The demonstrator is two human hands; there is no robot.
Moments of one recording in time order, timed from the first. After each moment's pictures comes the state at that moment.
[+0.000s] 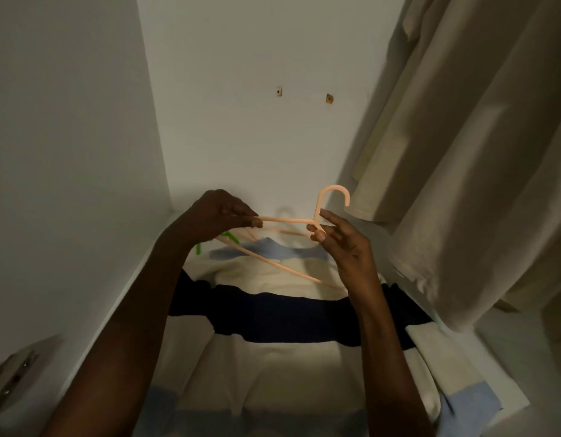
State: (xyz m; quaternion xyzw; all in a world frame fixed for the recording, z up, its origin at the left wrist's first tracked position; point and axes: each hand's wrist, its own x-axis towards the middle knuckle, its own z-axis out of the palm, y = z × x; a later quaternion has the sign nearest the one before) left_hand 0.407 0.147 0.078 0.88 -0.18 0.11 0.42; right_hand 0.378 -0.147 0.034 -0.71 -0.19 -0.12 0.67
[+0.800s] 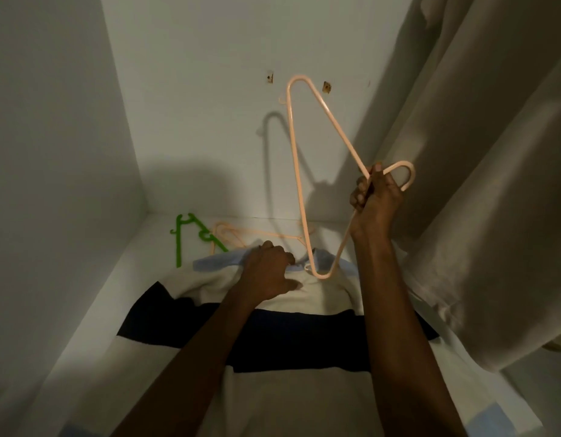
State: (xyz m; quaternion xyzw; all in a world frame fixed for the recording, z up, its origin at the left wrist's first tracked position) left_hand 0.477 0.033 -0.052 0.98 -0.18 0.08 0.09; right_hand 0.526 -0.154 0.079 -0.43 0.00 -0.23 0.87
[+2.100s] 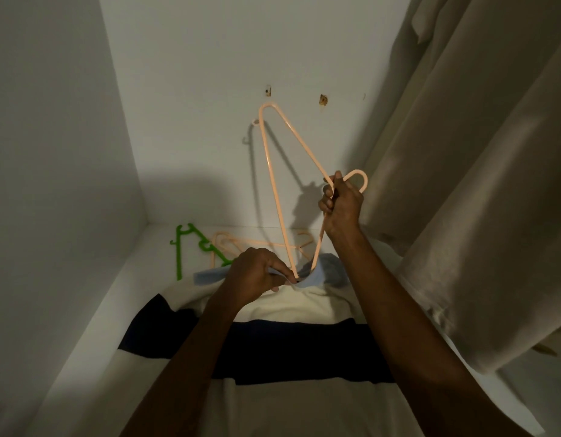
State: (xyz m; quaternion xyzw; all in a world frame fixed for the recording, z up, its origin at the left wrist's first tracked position) left_hand 0.460 0.064 -0.028 0.87 -0.20 0.06 0.44; right_hand 0.580 -0.123 0.057 -0.45 0.00 -0.13 0.88
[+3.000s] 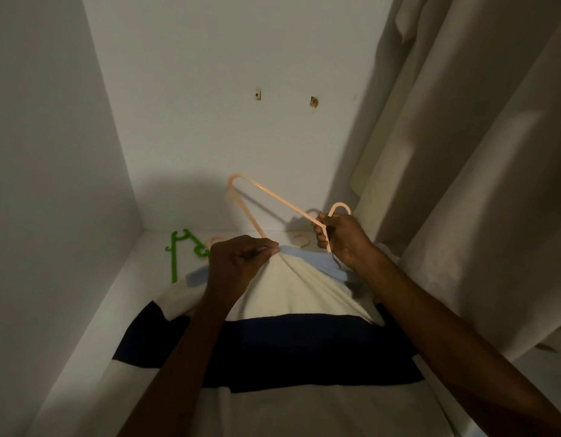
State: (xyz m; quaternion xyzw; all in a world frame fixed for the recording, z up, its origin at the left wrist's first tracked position) left_hand 0.454 0.070 -0.016 0.76 -0.18 0.36 0.51; right_hand 0.540 -0.158 0.039 -0.62 0.06 0.11 0.77
